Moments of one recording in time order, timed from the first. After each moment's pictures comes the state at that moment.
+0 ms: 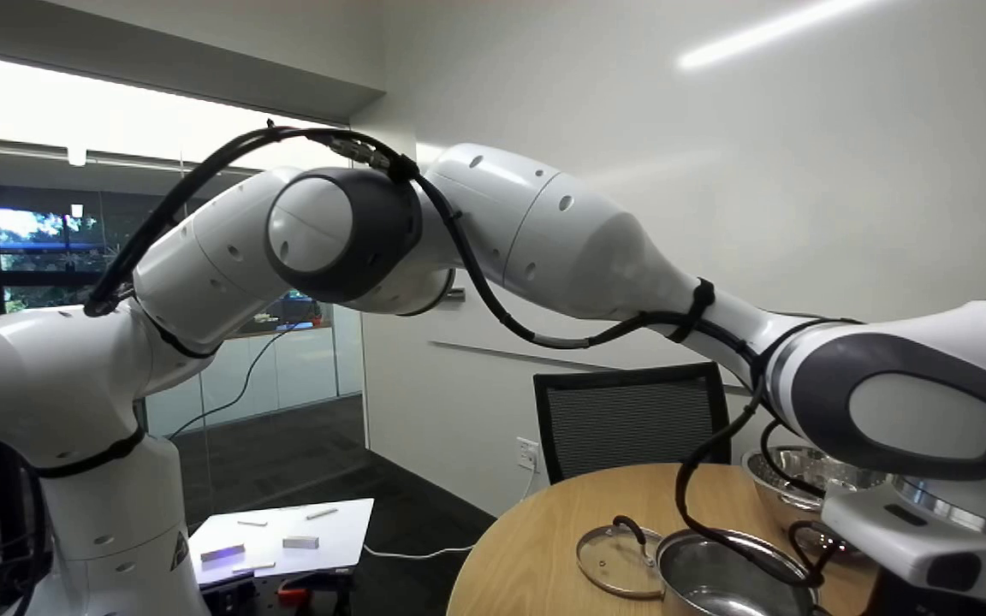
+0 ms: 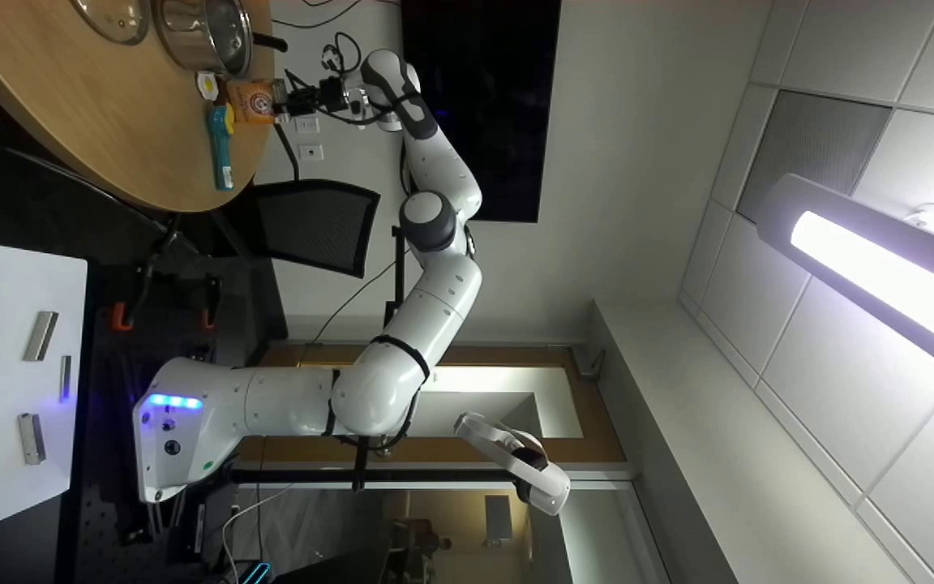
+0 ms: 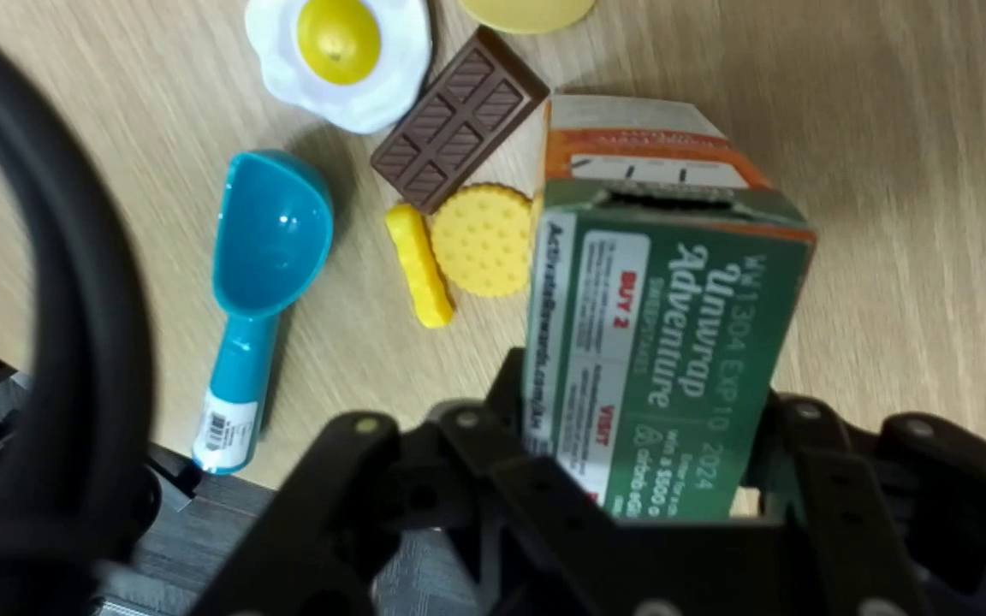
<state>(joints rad) -0.25 1.03 -0.23 -1.06 0.15 1.84 1.90</state>
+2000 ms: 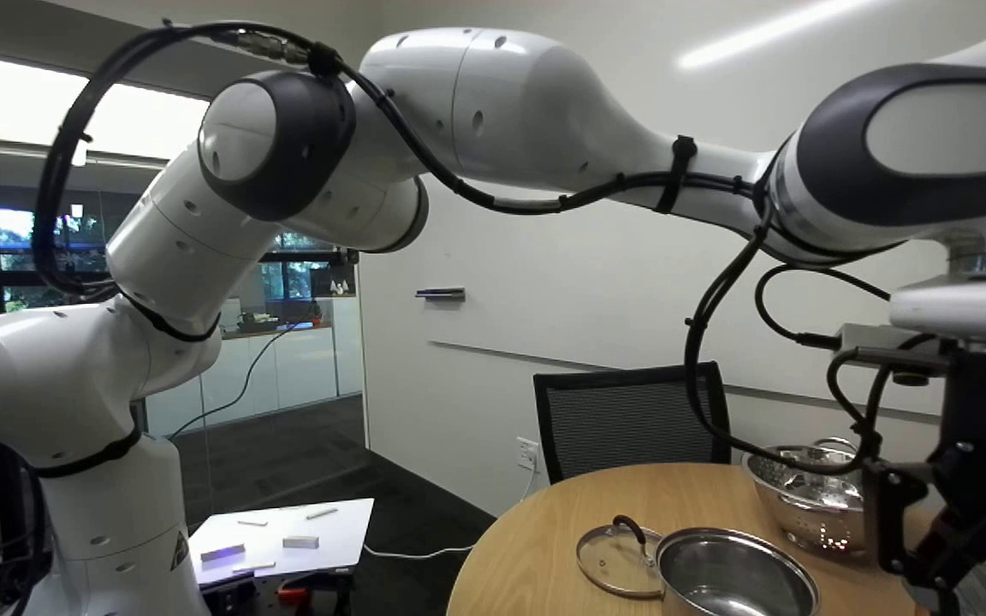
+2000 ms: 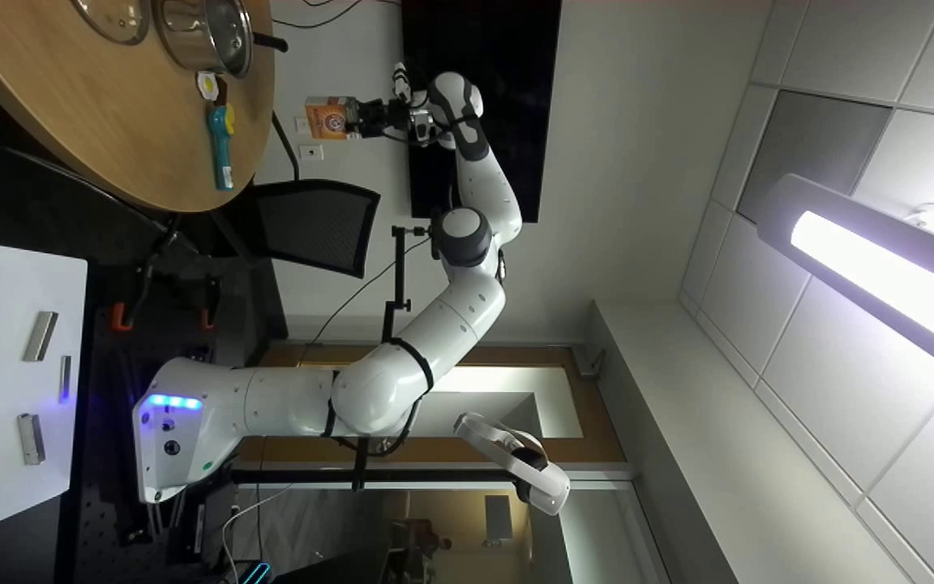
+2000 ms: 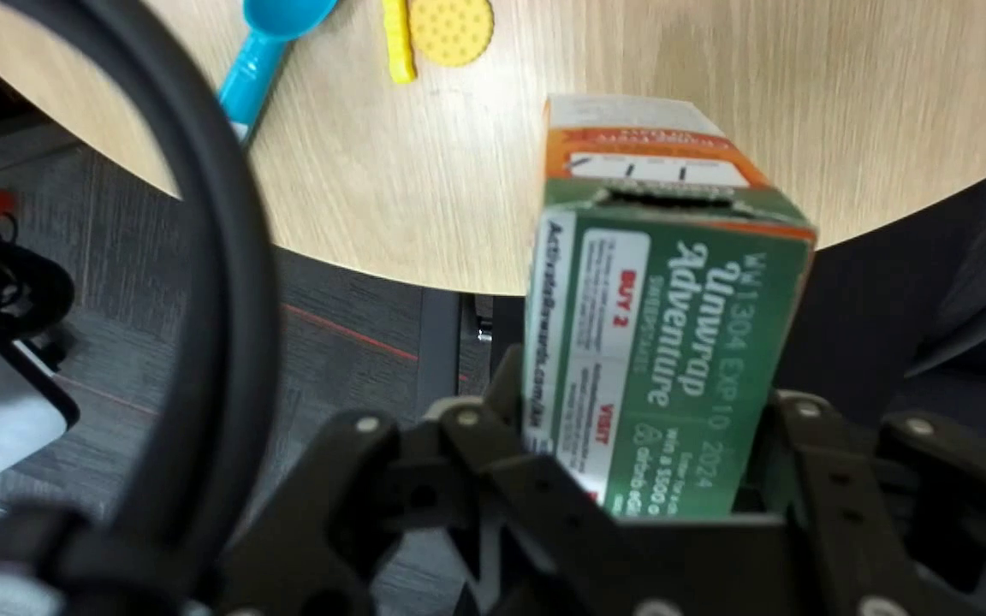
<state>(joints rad) -0.31 0.81 -0.24 -1.06 0.04 1.74 1.65</state>
